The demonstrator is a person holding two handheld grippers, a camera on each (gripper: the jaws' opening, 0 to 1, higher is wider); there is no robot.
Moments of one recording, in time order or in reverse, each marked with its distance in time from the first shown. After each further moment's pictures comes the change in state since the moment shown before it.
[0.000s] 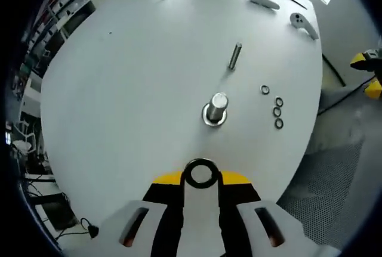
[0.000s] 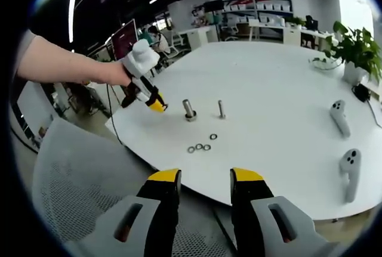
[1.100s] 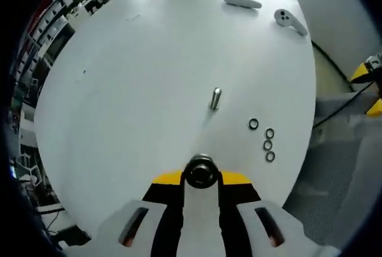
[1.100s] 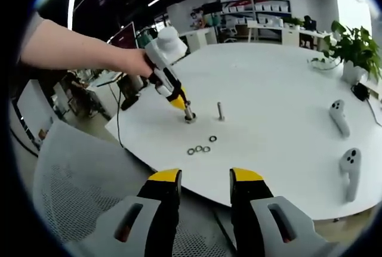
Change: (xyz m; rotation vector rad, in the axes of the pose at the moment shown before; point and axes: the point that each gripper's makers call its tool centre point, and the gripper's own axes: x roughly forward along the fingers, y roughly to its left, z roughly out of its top) left arm 0.024 -0.020 0.062 0.151 0.034 -0.029; right arm 0.000 -0.002 0.002 0.010 -0.014 -0.001
